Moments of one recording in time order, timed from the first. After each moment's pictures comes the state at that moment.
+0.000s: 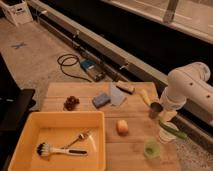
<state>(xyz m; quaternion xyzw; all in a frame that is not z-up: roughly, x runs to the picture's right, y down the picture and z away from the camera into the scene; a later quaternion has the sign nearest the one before) 0.292 0.108 0.682 -0.28 0.02 0.03 0.96</state>
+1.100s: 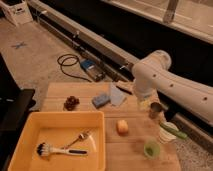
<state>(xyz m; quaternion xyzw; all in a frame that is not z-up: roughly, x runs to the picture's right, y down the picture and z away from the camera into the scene) 0.141 0.053 0.691 -0.24 -0.03 -0.14 0.96</state>
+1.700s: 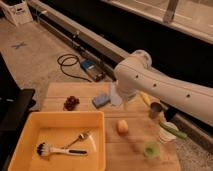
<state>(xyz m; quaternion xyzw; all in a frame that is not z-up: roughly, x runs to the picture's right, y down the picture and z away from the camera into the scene) 0.088 0.054 0.685 -0.22 -0.07 -0.21 0.95</state>
